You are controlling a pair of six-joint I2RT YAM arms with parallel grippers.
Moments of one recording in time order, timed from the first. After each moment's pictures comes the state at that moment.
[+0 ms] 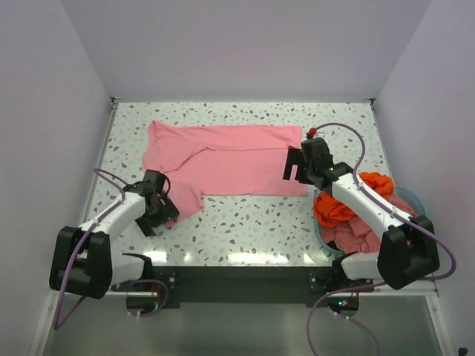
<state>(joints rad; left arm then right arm) -0.18 1.25 0.60 -0.75 -0.13 -0.85 0.39 1.33 0.92 -0.45 0.22 0.47</state>
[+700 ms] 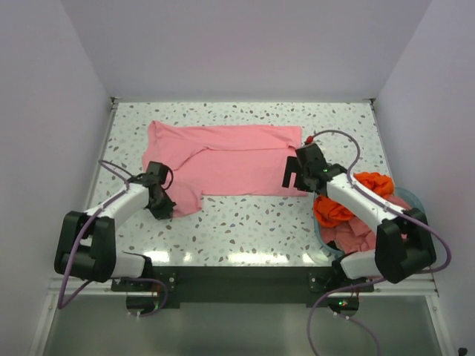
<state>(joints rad) -0.18 1.37 0.68 -0.67 -0.12 -0.85 0.41 1.36 0.89 -0.50 0.27 0.53</state>
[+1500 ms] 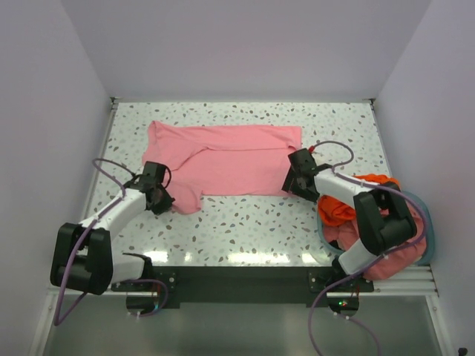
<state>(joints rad) -0.18 1.28 0.64 -0.54 -0.16 -0.82 0.40 1.59 0.87 -0.43 0.29 0.76</state>
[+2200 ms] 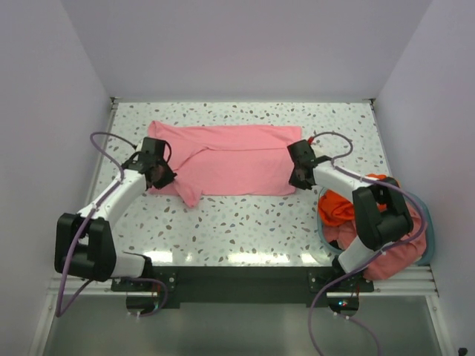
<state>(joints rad) -0.18 1.35 0.88 -0.53 -0.16 -0.76 0.38 1.64 0.95 -0.44 0.32 0.73</state>
